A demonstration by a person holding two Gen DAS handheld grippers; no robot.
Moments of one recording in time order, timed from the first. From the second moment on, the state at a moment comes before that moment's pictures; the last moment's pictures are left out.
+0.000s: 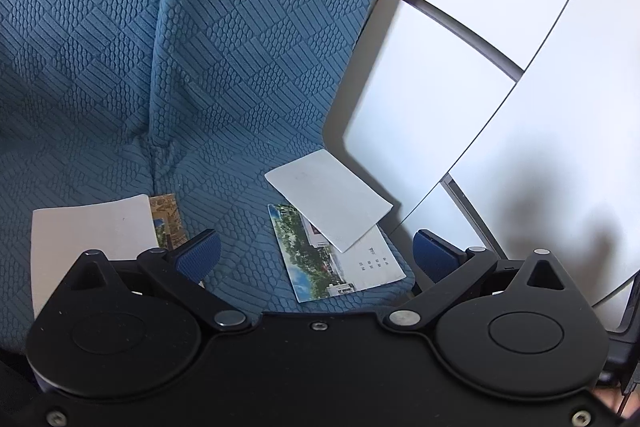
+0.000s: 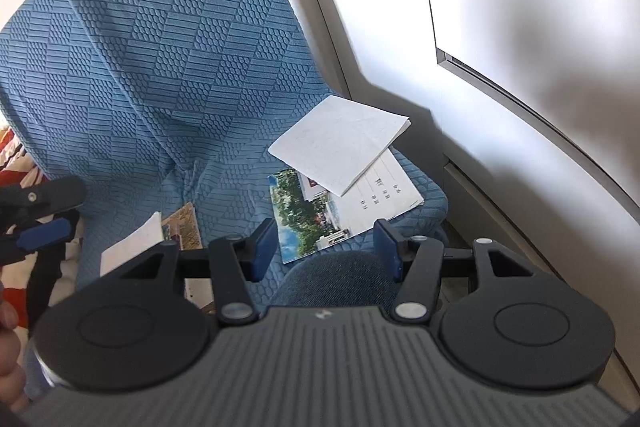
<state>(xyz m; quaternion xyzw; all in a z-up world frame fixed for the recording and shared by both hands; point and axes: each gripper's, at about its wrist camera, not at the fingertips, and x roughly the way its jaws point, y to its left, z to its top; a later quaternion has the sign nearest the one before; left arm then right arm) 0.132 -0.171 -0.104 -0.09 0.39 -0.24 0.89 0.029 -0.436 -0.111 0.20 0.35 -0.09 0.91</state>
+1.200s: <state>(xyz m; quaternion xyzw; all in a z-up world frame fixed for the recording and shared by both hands) 0.252 -0.287 -0.210 -0.06 0.45 -0.20 0.87 0.132 -0.528 -0.191 0.25 0.37 -0.09 0.89</state>
